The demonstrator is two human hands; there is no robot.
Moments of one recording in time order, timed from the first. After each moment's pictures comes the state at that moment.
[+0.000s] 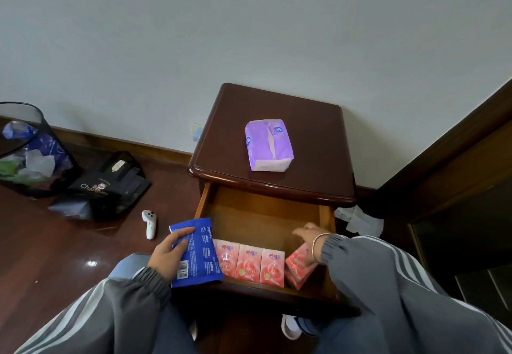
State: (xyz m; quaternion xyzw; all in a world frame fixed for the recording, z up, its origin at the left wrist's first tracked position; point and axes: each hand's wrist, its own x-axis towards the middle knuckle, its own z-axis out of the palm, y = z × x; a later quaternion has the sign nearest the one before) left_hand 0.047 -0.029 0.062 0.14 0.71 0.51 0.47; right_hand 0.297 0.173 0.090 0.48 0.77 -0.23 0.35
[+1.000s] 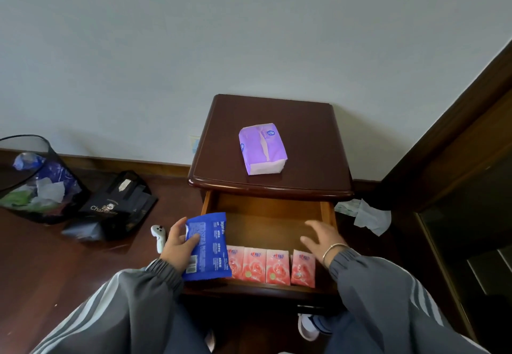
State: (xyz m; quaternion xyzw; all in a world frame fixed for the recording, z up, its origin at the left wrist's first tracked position) left_hand 0.039 -0.004 0.075 0.16 0.72 0.50 0.45; right_hand 0.327 0.144 0.083 0.56 0.78 -0.26 0.03
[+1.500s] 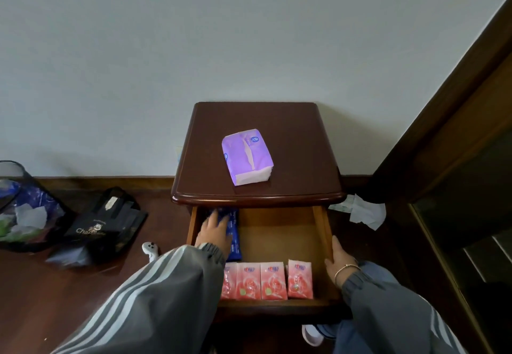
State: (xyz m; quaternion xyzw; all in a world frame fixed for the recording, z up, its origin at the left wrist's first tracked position) left_hand 0.073 0.100 0.027 0.53 0.82 0.03 0.21; right_hand 0.362 0.142 0.054 0.71 0.61 -0.32 0.08
